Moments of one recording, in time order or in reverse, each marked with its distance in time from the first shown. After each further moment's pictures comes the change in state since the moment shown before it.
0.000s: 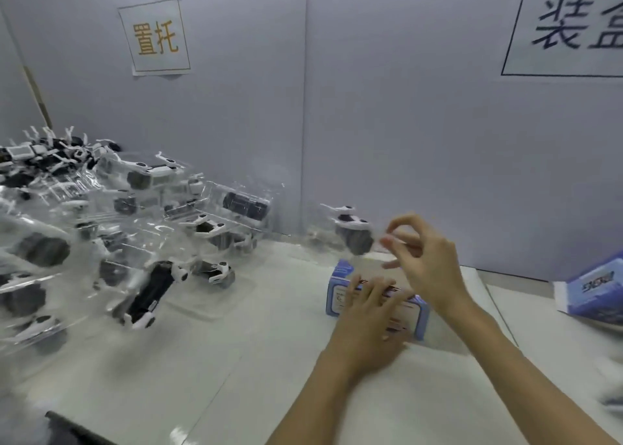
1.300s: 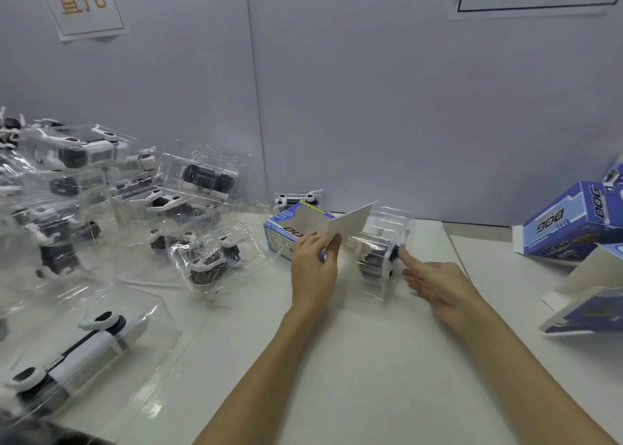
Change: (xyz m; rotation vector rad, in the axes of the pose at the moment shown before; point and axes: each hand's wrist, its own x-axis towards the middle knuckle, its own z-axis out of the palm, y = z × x) left_hand 0.019 0.002 0.002 -0.566 0.440 -0.481; right_hand -0.071 0.078 -0.059 0.299 0.141 0.948
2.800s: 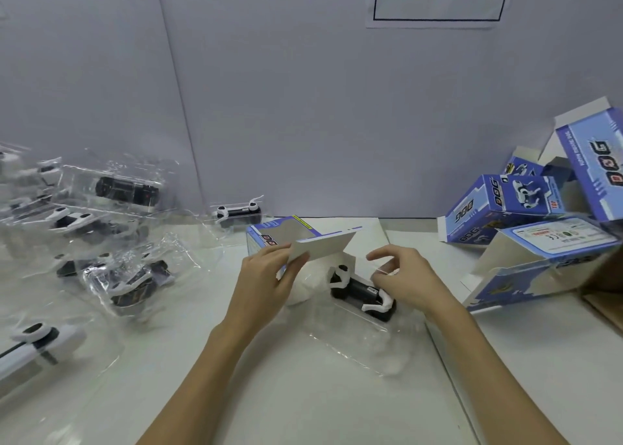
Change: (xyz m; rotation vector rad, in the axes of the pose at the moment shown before) left_hand -0.007 0.014 -0.004 0.188 -0.287 0.362; right_hand -0.018 -0.012 -0.059 -0.614 0.039 -0.285
